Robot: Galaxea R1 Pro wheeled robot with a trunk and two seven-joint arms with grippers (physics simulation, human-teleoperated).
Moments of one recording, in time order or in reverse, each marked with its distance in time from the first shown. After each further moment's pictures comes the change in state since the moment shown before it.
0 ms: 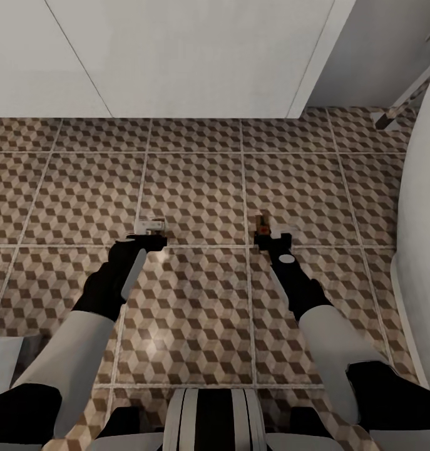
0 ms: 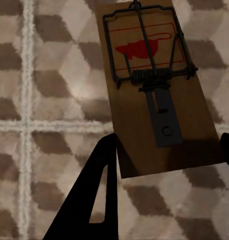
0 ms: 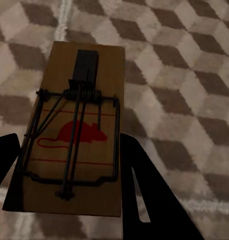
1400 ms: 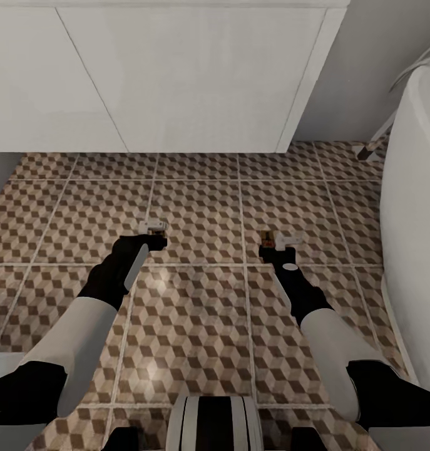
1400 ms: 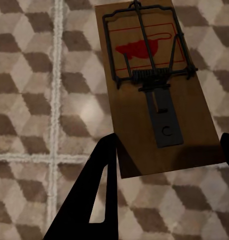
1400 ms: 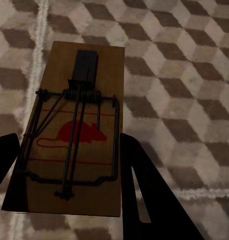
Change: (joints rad) left arm -0.079 0.000 -0.007 0.151 0.004 0.002 0.001; right arm 0.004 -0.003 -0.087 0.108 -0.004 0.018 -0.001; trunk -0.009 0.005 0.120
